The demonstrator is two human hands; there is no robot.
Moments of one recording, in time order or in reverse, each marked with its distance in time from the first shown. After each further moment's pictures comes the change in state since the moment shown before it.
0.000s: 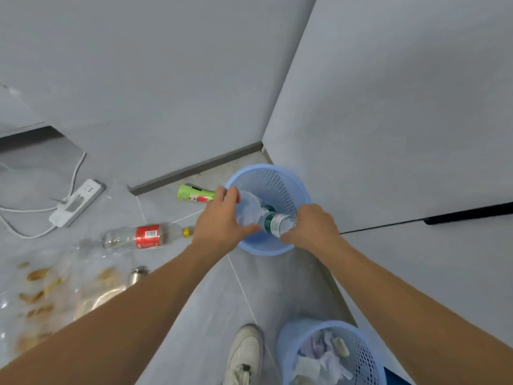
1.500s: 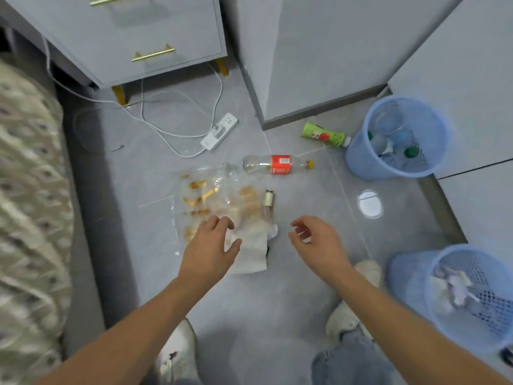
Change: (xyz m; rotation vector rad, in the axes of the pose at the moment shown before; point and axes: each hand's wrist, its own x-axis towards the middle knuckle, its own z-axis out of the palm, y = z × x) left_hand -0.326 -0.306 -0.131 0.092 0.010 -0.188; right_hand -0.230 -0.229 0.257 0.444 0.114 -0.355
